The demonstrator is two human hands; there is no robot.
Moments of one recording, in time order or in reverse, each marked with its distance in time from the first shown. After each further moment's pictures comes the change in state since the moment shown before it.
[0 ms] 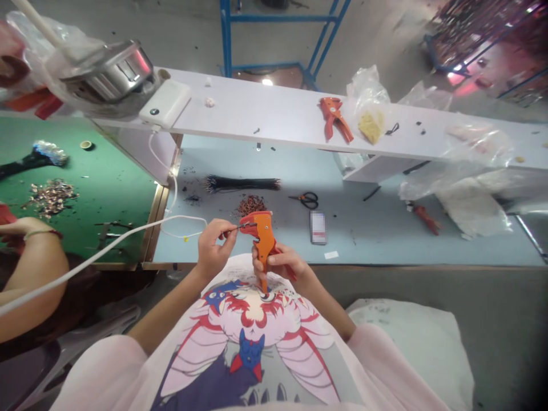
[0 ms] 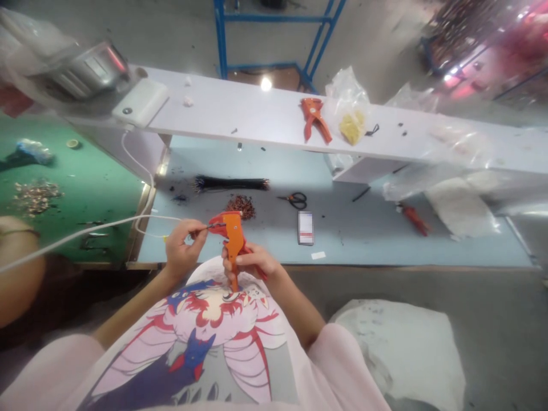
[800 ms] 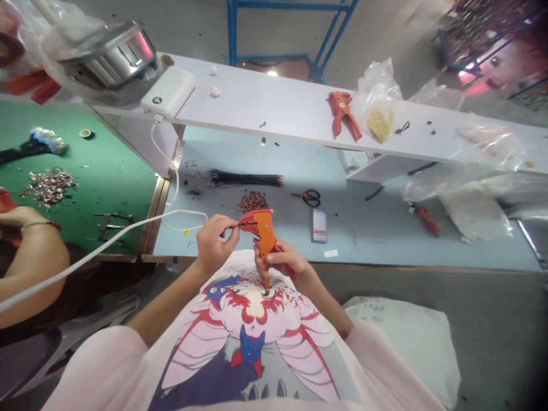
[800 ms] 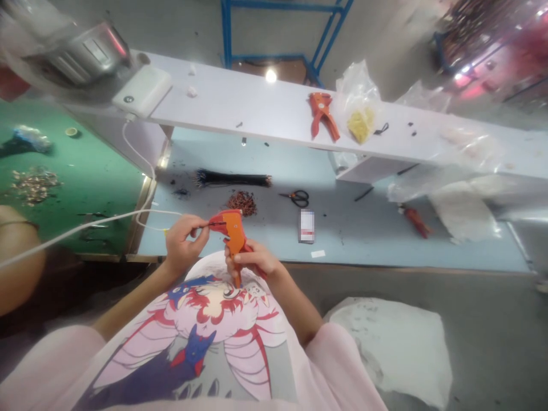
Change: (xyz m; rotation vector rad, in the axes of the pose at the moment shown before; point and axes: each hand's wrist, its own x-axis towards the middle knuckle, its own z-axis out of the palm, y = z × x) left_hand 0.002 0.000 -0.003 0.118 0.003 0.034; right_hand 0.003 0.000 0.000 -0.132 0.066 0.017
